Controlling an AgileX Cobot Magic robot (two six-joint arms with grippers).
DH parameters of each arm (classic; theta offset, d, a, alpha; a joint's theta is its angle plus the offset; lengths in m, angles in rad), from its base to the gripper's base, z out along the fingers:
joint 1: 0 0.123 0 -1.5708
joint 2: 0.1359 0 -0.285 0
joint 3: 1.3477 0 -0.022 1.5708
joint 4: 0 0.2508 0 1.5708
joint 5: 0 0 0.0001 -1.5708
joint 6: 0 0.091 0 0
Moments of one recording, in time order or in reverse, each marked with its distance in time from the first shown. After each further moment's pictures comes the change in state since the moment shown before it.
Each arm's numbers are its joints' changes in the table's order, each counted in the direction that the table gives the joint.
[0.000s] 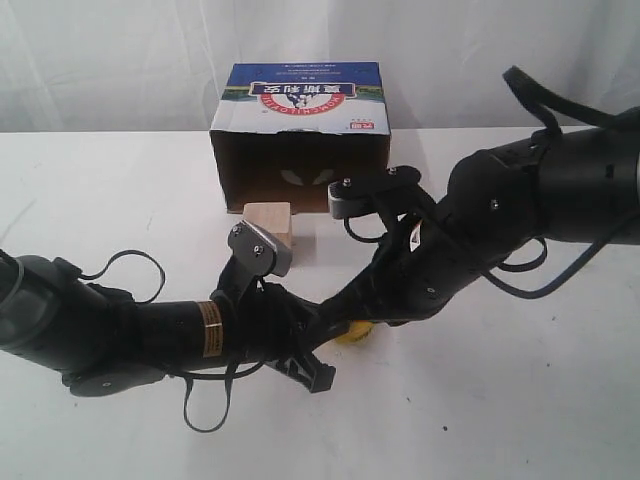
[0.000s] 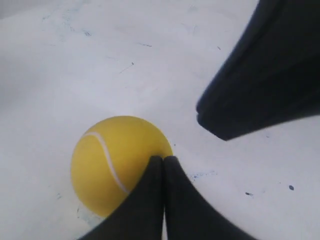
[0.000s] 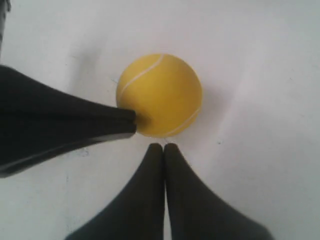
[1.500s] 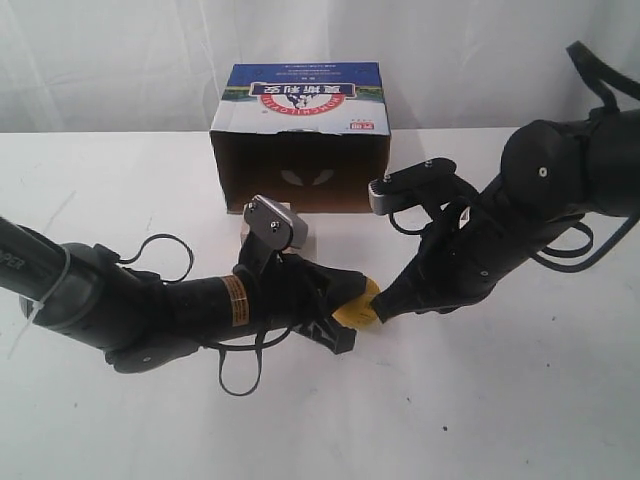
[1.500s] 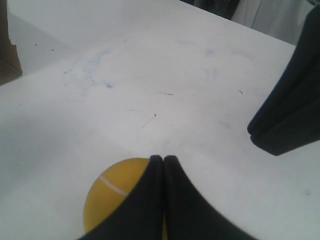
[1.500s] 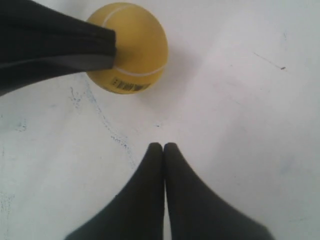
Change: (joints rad) left arm 0.002 0.093 -0.133 -0.061 0.048 0.064; right arm -0.146 -0.008 0.000 0.065 -0.066 -0.277
